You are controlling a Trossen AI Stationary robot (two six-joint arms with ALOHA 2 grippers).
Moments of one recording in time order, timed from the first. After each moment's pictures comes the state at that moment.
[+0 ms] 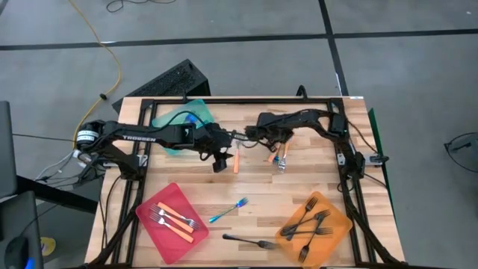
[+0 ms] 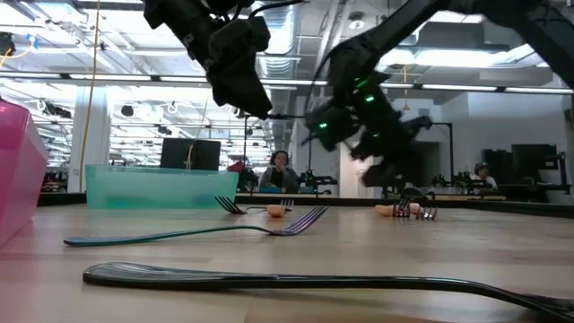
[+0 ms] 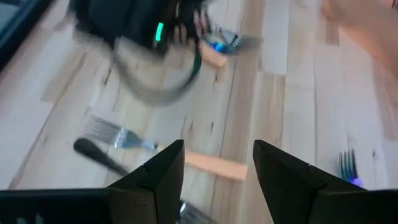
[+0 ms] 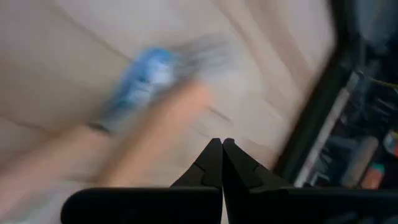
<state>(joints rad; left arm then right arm) 0.13 1.48 1.05 -0.37 -0.03 -0.10 -0.30 2.11 1.49 -1.46 0.50 0.80</state>
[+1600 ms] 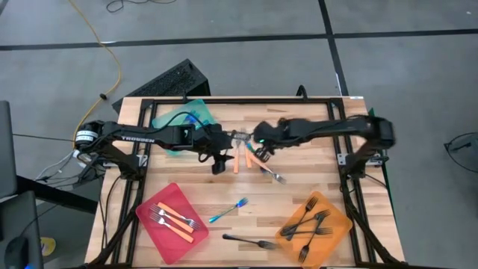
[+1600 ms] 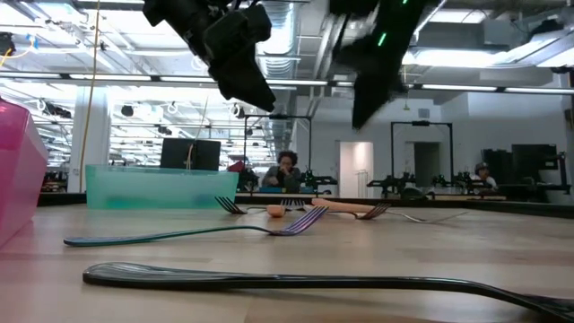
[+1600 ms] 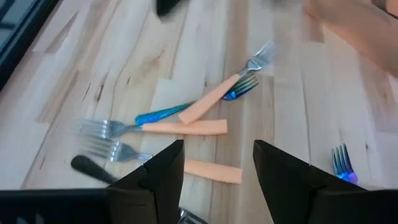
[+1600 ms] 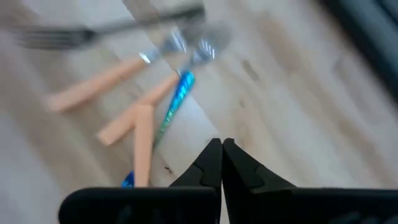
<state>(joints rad) 0.11 1.48 1.05 -0.34 -0.02 -0.01 -0.11 1.62 1.31 -0.84 0.35 0.44</state>
